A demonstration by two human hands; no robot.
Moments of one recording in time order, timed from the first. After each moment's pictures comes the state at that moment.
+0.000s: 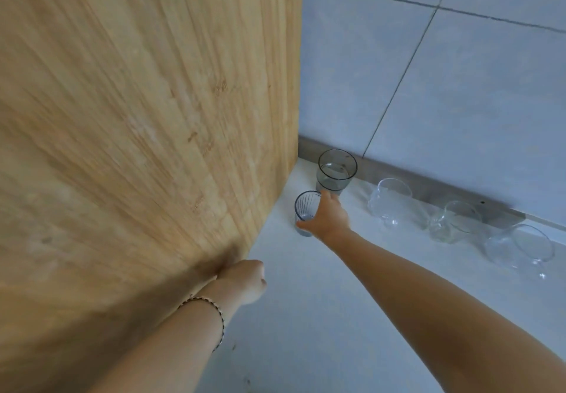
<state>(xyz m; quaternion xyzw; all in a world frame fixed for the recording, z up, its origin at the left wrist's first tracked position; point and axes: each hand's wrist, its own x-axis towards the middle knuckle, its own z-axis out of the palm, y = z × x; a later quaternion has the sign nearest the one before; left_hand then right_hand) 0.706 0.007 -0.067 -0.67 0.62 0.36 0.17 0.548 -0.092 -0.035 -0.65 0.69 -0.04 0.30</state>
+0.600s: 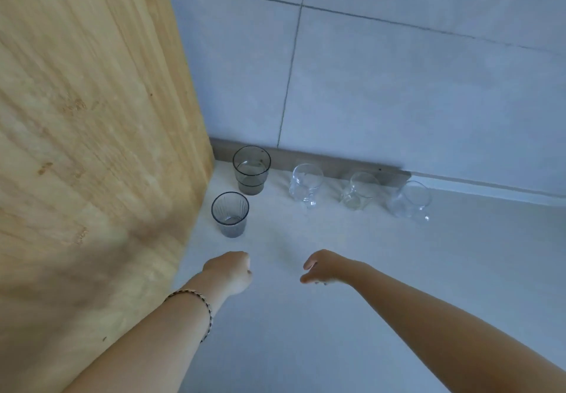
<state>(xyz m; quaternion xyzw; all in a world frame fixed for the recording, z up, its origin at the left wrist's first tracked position) 0.624 -0.026 -0.048 -0.57 0.72 0.34 0.20 0.416 -0.011 -0.047 -0.53 0.69 0.15 0.47</state>
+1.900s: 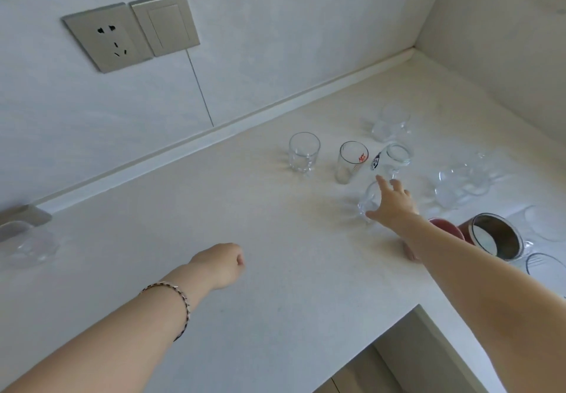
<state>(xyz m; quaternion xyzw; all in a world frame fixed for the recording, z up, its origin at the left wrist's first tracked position) -0.076 0.159 -0.040 -0.35 0.86 0.24 0.29 -0.362 0.332 -0.042 -0.23 0.94 -0.02 0.23</state>
